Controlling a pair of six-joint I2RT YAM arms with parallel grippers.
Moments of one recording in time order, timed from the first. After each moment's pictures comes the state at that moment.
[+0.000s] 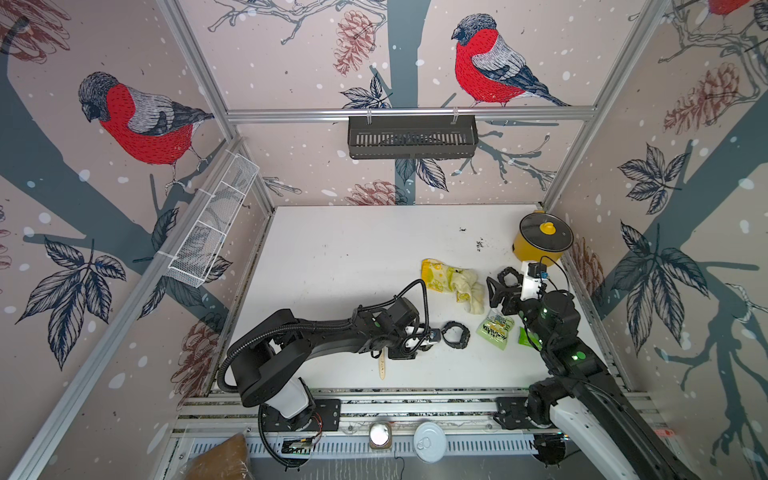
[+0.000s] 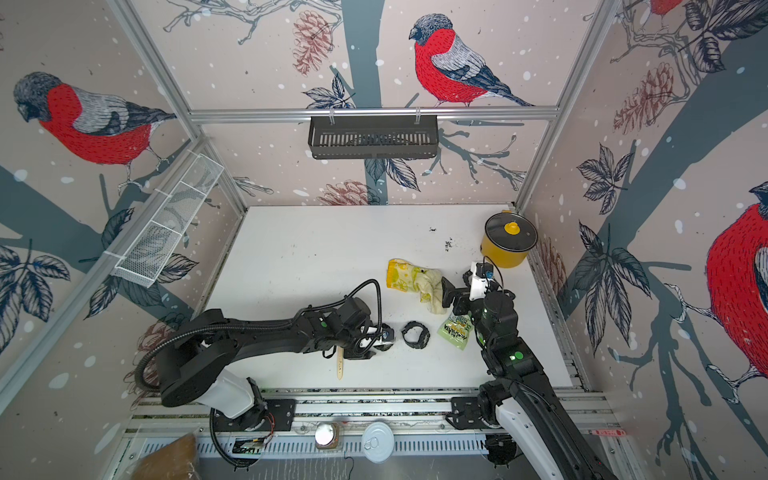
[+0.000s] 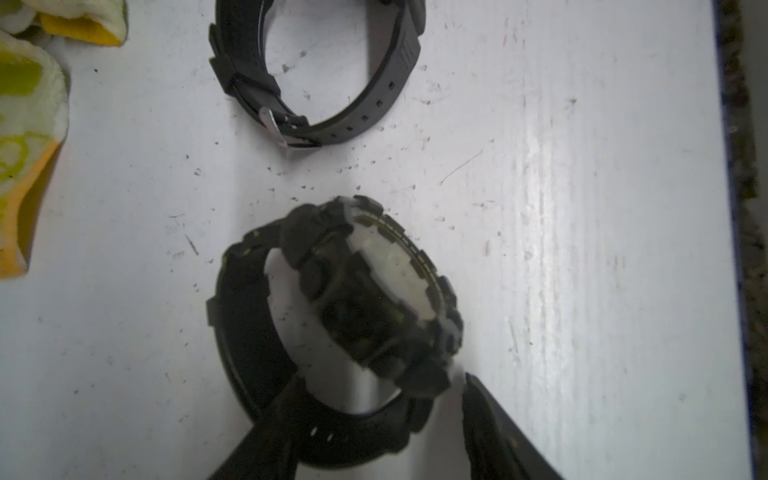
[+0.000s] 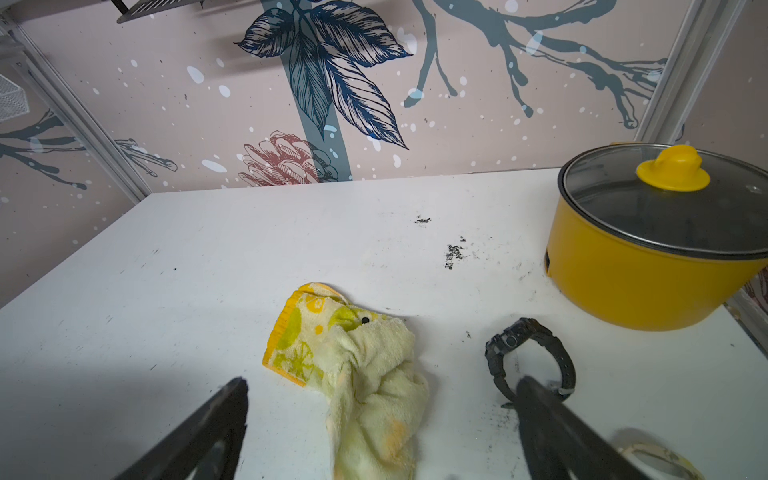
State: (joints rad) left arm -0.97 1.55 0.72 -0.18 0.18 0.63; right arm 0.32 0.55 0.40 -0.08 0.03 0.18
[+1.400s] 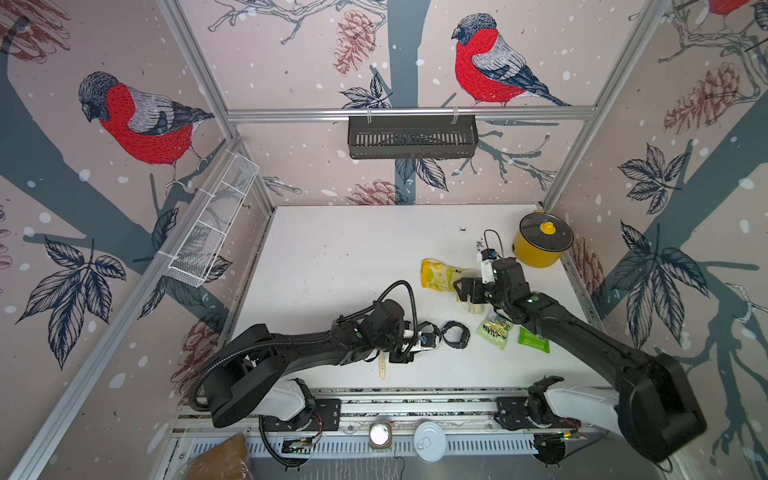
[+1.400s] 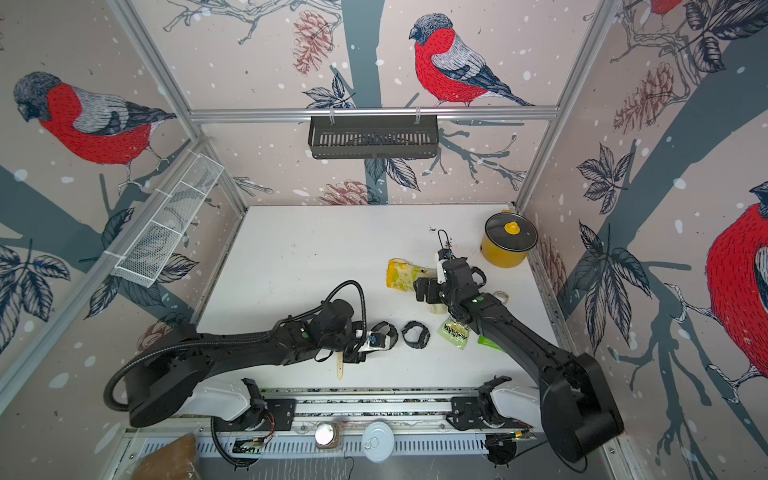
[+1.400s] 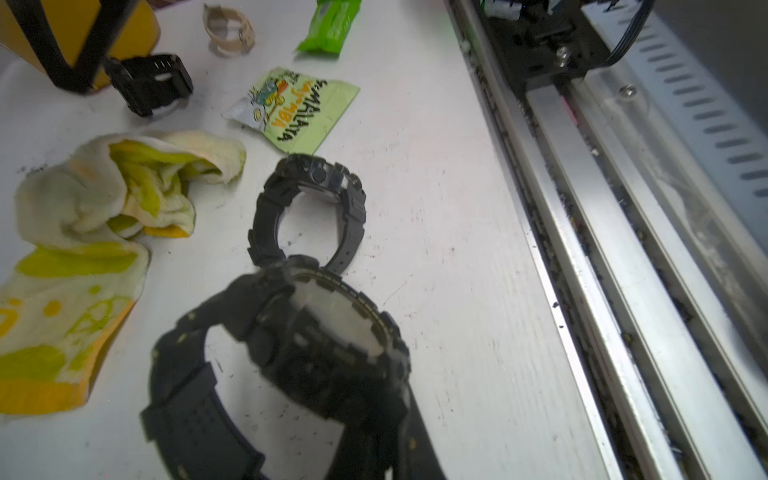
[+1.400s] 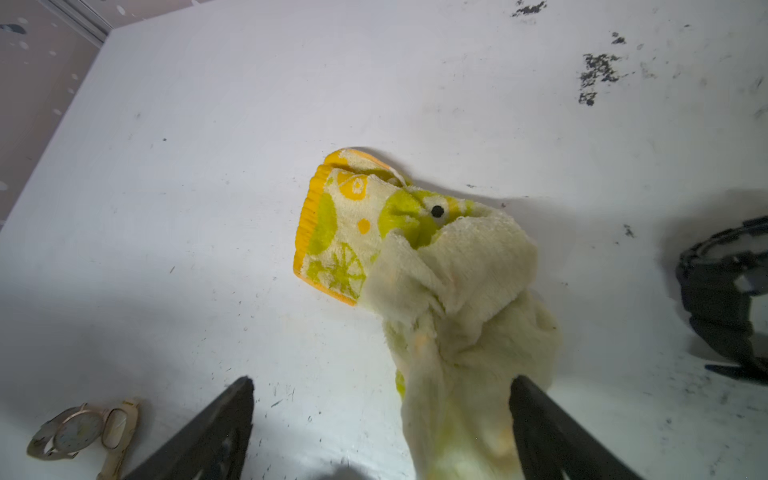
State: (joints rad) left arm -0.95 1.37 0.51 0.18 0.47 0.63; right arm 0.43 1.25 0.68 -0.16 -0.08 0.34
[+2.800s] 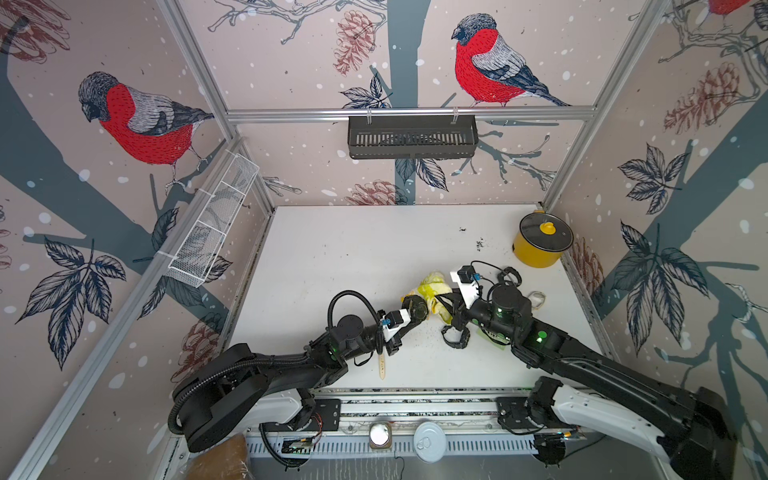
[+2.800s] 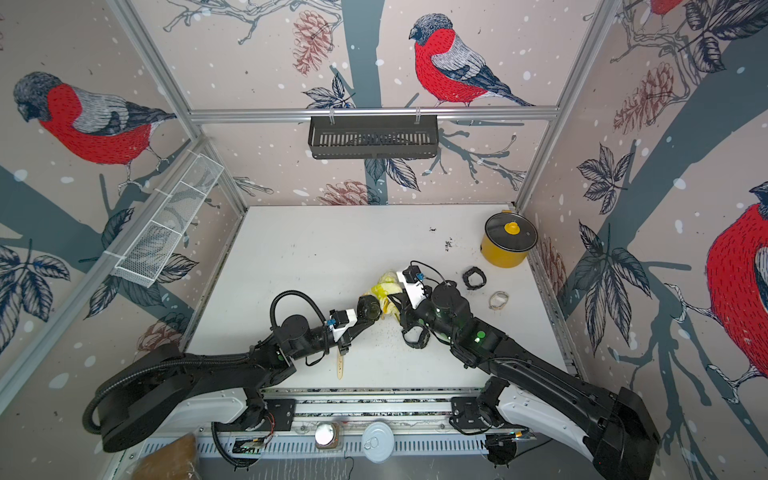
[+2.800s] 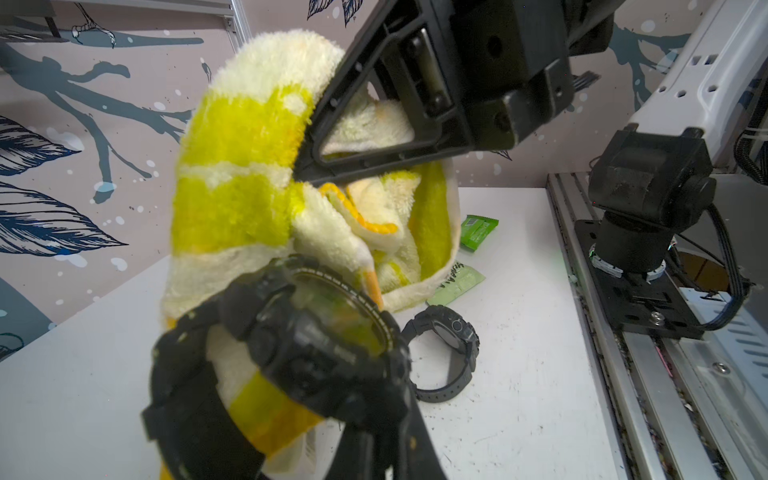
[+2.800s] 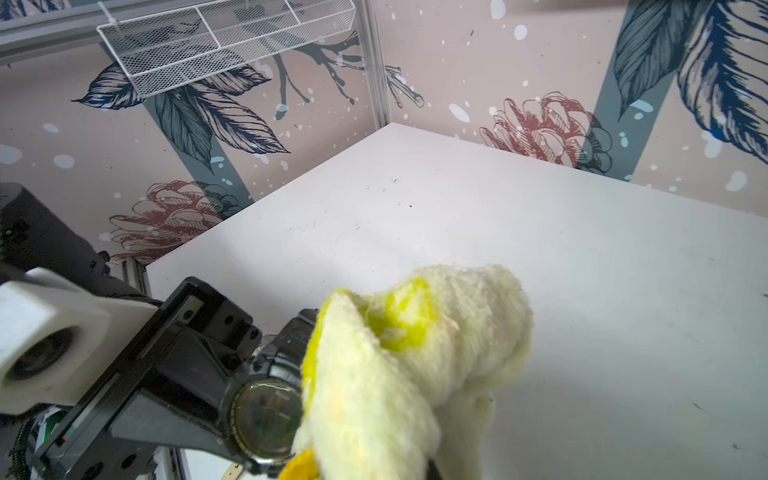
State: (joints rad) left arm -0.88 1.23 0.21 0.96 0.33 0.18; right arm 0.87 0.90 0.55 0.09 -0.10 0.15
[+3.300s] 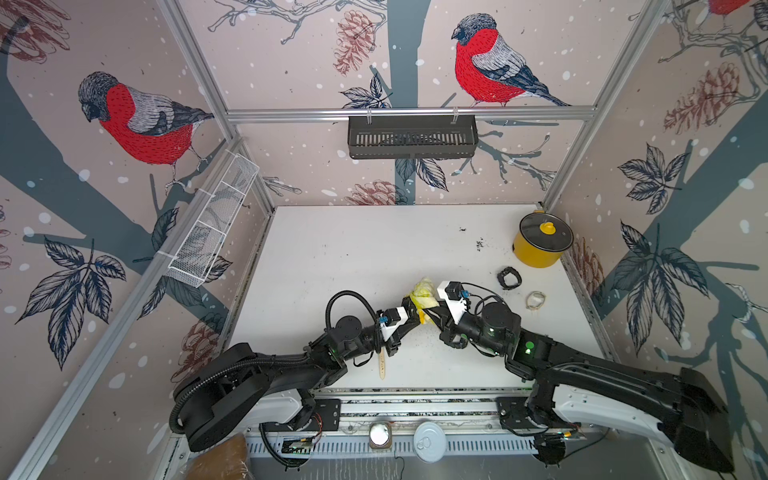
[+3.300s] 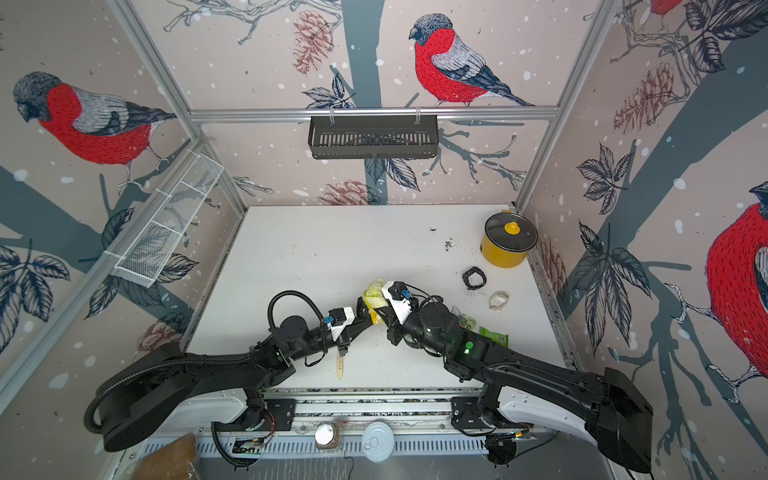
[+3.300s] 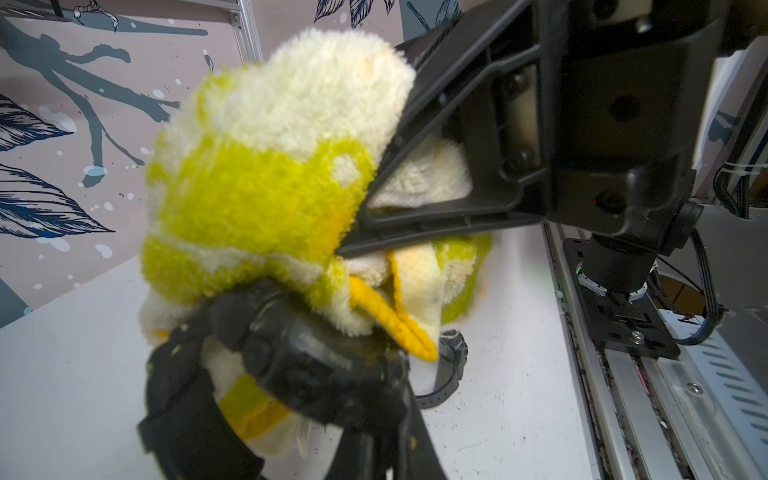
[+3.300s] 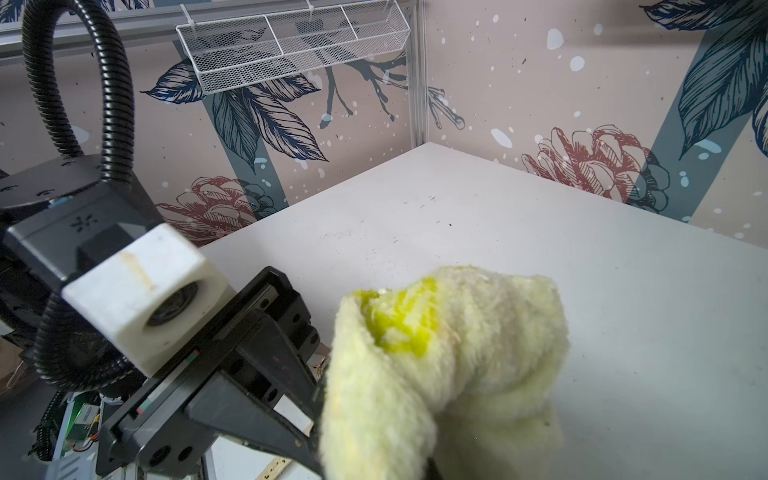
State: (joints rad) left arm -0.88 1.23 0.20 1.00 0.34 0.10; right arm 1.05 0.95 0.48 0.29 0.01 0.14
